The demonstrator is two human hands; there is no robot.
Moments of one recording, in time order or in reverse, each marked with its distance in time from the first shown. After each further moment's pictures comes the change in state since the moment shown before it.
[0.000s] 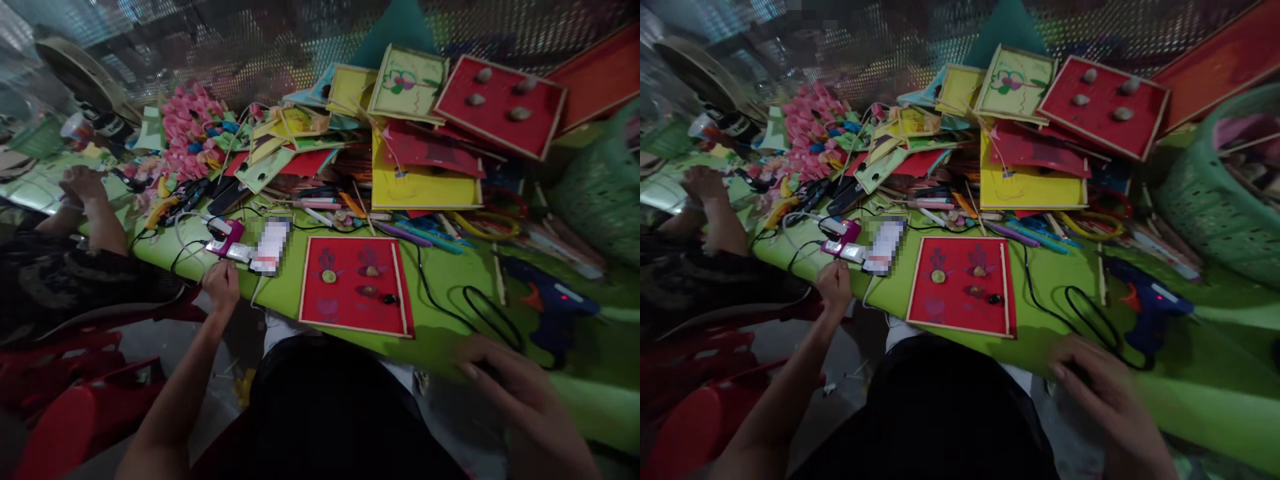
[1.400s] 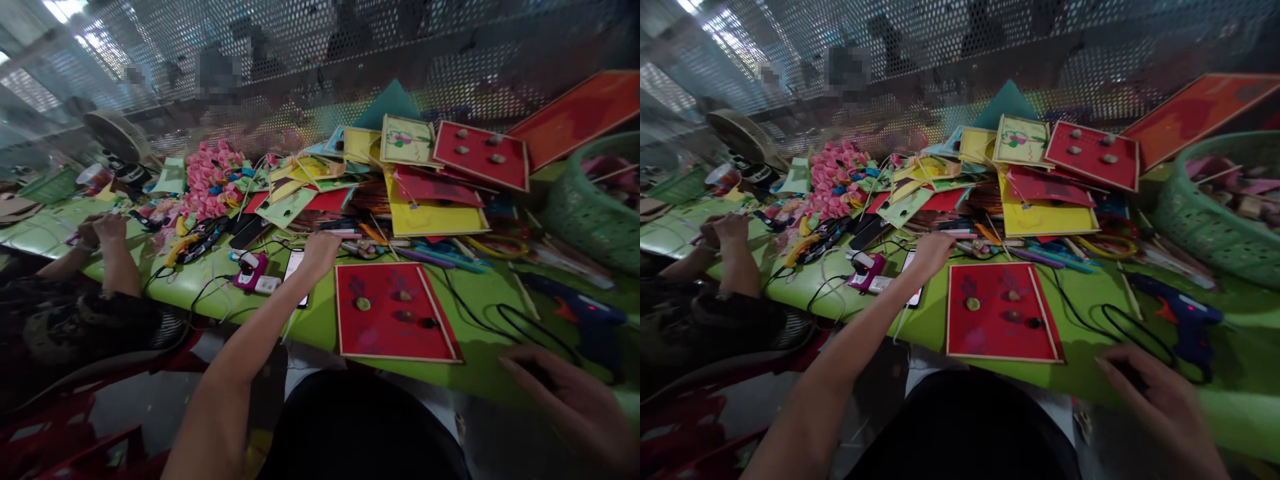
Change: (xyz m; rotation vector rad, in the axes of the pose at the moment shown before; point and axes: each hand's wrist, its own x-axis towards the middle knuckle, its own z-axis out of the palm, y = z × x) left_hand 0.122 0.169 0.053 -0.003 -0.600 0.537; right_hand 0.005 -0.006 0.037 -0.157 0.400 0.197
